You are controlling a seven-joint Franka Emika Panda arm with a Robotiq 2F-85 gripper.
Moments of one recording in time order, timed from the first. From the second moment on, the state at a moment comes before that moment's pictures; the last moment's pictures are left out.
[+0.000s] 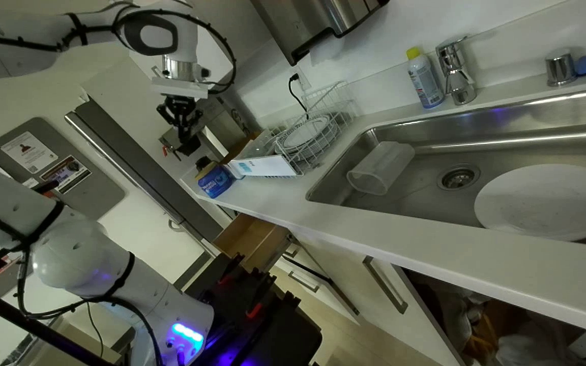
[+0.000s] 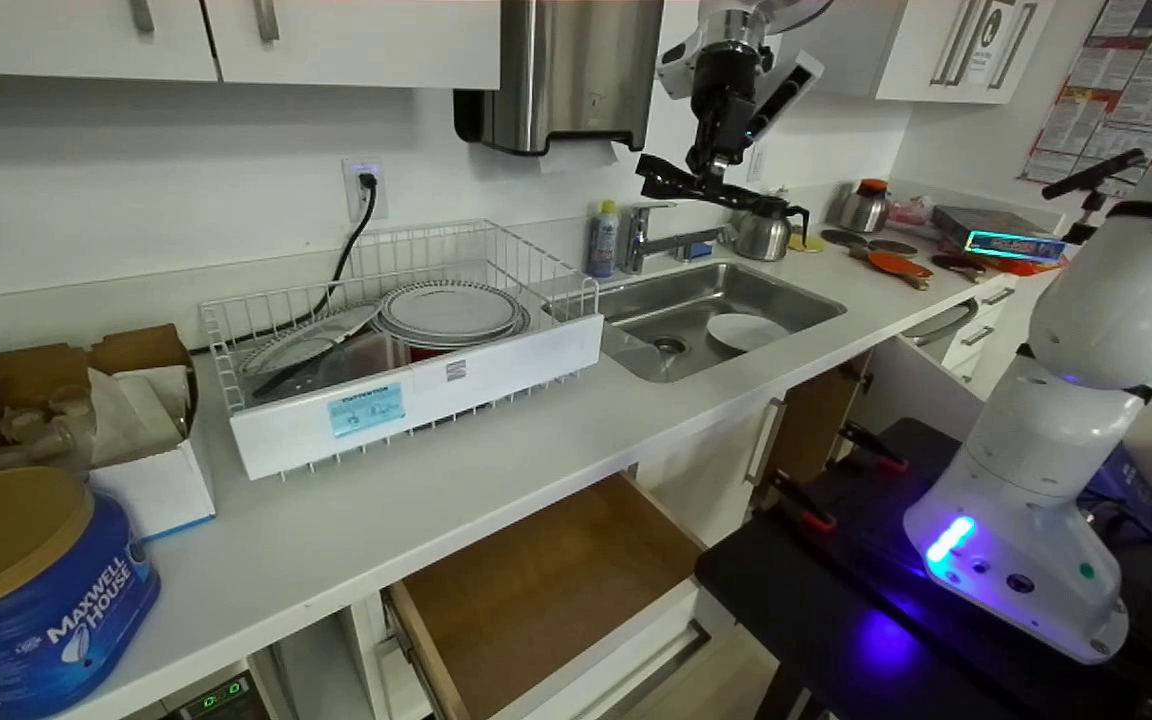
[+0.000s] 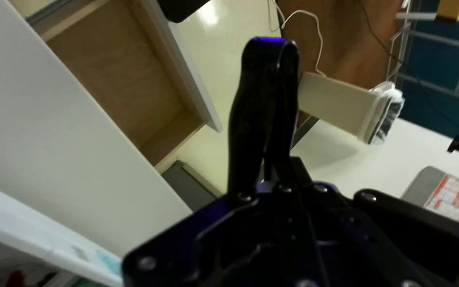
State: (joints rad) arm 0.04 -0.17 0.03 -2.08 0.60 1.39 -1.07
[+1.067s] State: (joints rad) arm 0.37 -0.36 0.29 -2.62 0.68 1.93 -1.21
